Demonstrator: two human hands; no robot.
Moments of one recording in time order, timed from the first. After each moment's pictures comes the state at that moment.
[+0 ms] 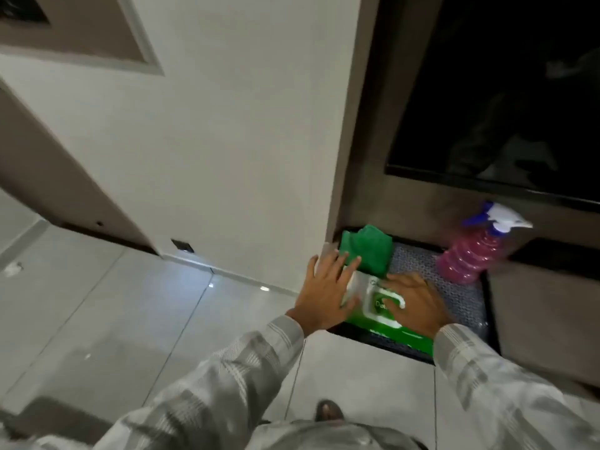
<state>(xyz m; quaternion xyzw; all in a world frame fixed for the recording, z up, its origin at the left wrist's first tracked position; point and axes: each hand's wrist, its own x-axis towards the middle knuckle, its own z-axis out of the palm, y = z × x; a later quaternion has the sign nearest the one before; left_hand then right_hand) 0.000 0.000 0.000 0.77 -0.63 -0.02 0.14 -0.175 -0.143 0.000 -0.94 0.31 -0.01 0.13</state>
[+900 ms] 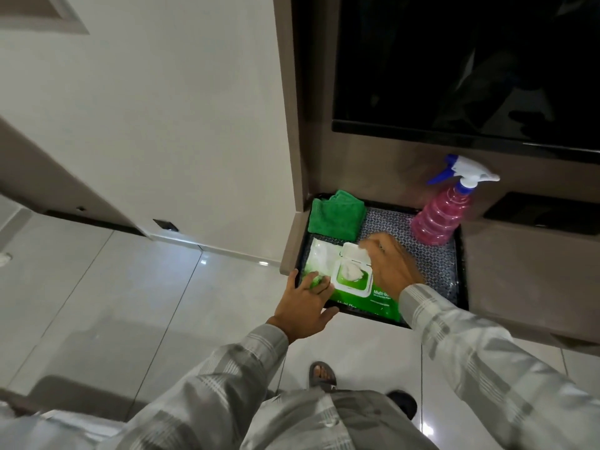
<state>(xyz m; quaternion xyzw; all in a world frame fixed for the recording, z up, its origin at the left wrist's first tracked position) -0.058 0.018 -0.049 0.74 -0.66 -0.11 0.00 -0.192 -0.157 -0.006 -0.94 0.31 -0.05 0.14</state>
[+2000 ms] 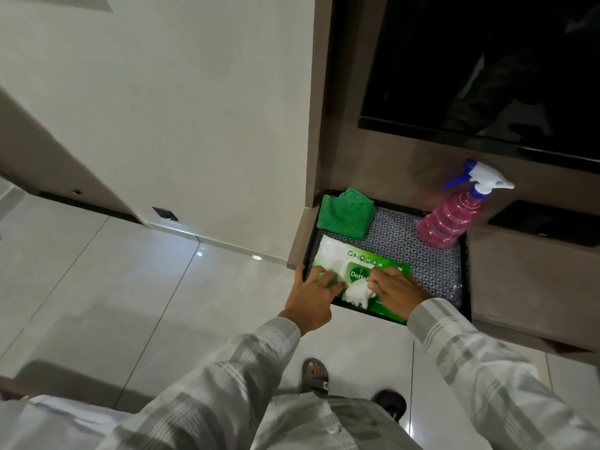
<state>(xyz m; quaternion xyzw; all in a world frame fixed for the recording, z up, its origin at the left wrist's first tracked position) -0.062 0.016 -0.040 0.75 -0.65 -0.12 -0.01 -0.210 -0.132 -0.012 -0.91 0.32 0.15 0.23</state>
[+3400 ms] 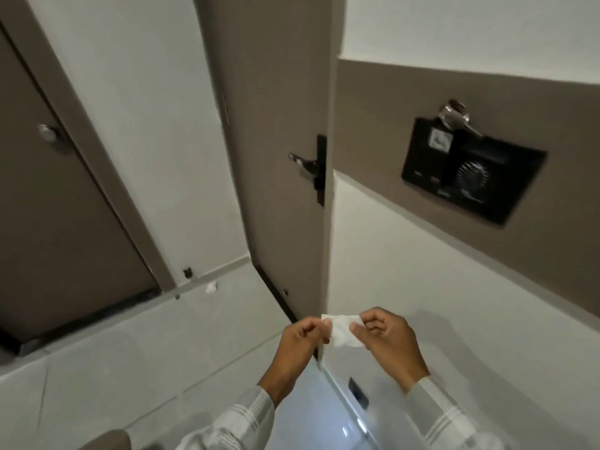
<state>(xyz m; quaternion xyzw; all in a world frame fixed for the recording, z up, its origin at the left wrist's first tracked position) 0.604 0.279 0.070 0.72 -0.01 -0.15 0.68 0.572 0.103 0.105 -0.81 0.13 -0.04 0.57</state>
